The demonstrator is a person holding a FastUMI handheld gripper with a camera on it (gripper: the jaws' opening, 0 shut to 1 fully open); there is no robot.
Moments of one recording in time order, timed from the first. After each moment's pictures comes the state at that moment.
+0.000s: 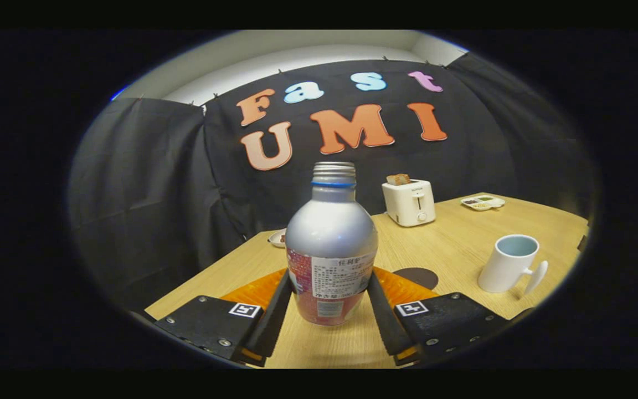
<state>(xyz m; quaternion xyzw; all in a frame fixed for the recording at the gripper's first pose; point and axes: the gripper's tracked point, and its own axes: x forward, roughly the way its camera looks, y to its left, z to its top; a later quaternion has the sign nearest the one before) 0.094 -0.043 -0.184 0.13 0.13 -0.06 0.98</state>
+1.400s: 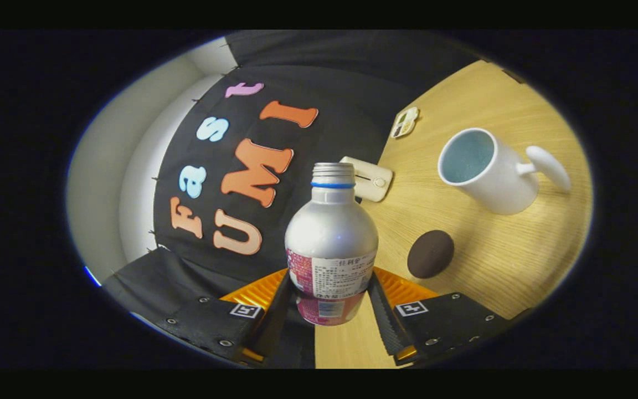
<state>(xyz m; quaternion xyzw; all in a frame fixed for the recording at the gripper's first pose) 0.107 -0.109 -0.173 0.59 0.06 -0.12 0.80</state>
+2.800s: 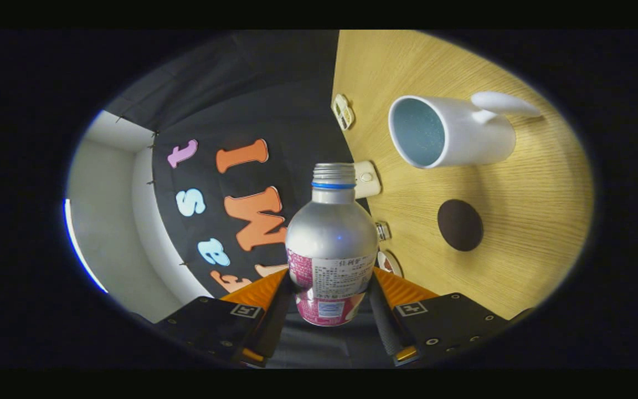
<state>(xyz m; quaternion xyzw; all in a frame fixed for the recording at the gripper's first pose) 0.111 -0.148 -0.135 0.79 0.00 -0.11 0.60</state>
